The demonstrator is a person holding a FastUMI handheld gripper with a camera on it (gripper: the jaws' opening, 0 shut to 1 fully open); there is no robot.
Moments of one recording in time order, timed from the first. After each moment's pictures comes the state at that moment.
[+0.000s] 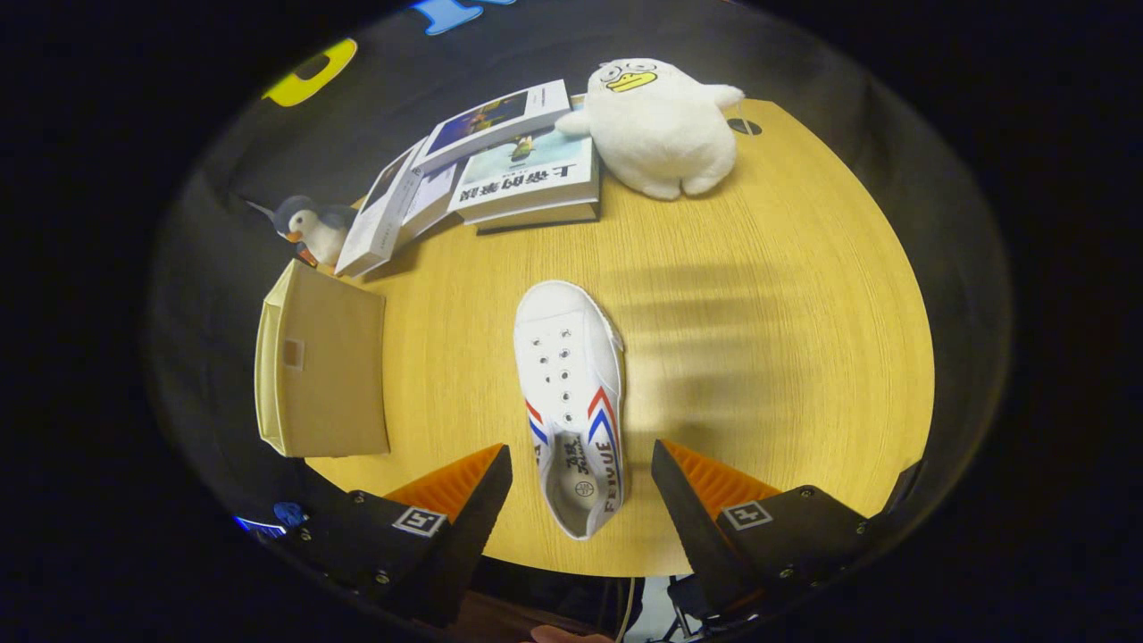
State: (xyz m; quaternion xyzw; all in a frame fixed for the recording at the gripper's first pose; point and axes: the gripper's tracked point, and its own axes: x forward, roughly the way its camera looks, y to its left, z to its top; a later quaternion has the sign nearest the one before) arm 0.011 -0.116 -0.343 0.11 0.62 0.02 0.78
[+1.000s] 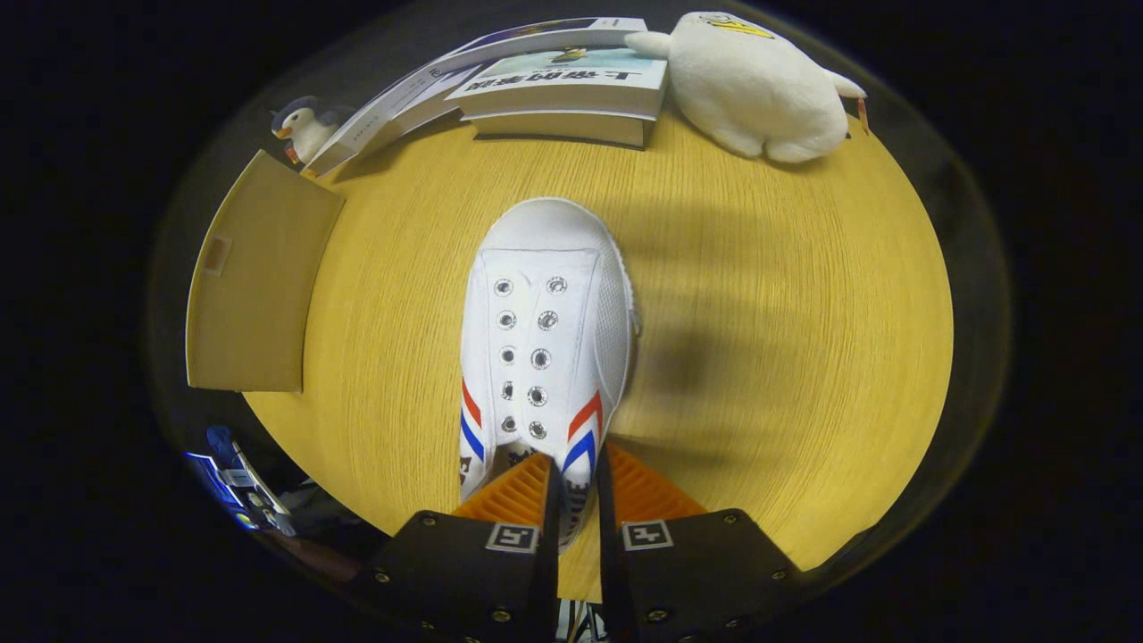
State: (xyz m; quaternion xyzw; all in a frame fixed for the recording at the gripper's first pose) arm 0.021 -0.120 -0.413 -0.01 0.66 0.07 0.75
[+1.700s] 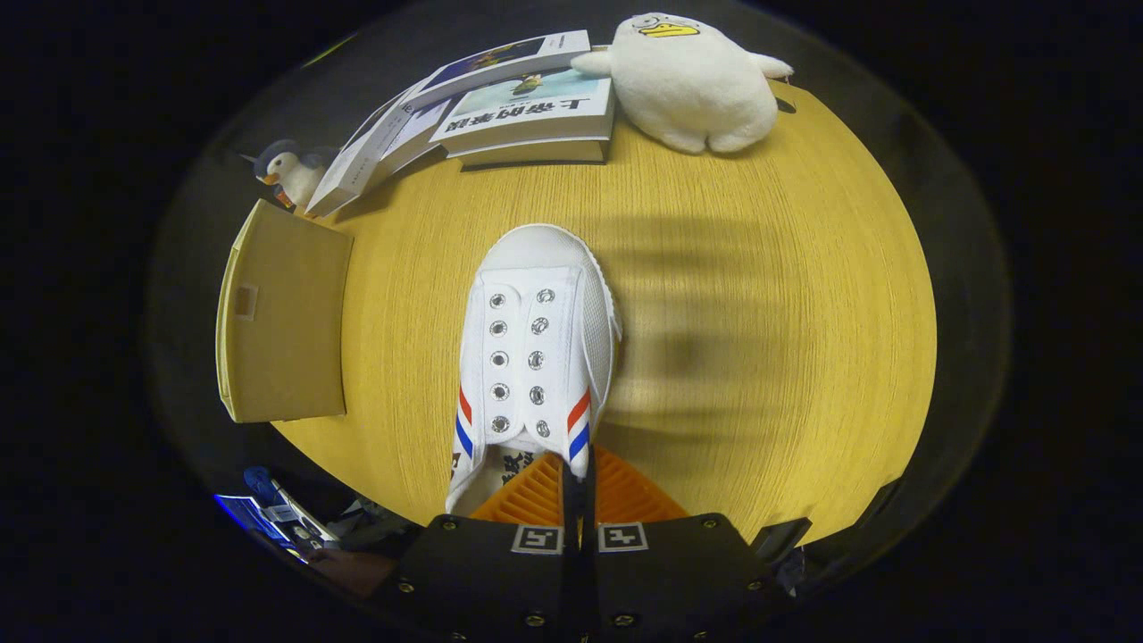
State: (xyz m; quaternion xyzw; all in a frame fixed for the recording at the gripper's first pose) arm 0.006 -0.106 -0.366 0.06 0.66 0.04 0.75
